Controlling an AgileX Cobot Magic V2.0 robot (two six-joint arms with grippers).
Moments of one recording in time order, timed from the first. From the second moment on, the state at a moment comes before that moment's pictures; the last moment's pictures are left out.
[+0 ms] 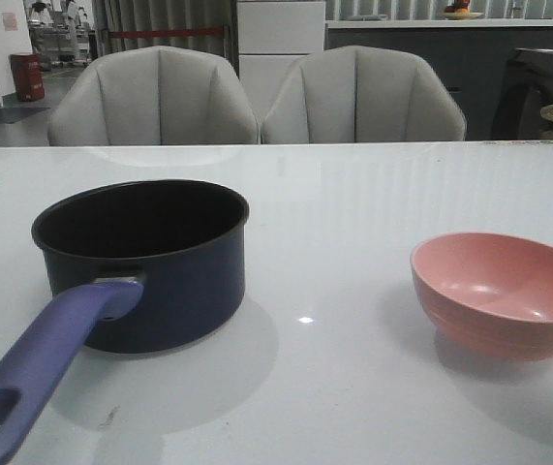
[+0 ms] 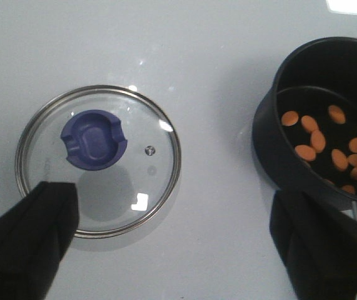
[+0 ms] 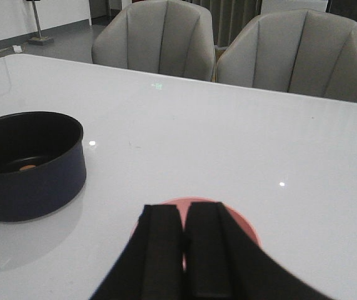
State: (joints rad) left arm -0.05 0.99 -0.85 -0.04 0.80 -0.11; right arm 0.33 0.26 -0.19 0.12 0.13 -0.09
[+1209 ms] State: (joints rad) left arm 0.11 1.76 -1.29 -0.06 1.12 0.01; right arm 0.33 0.26 -0.19 0.12 0.13 -0.09
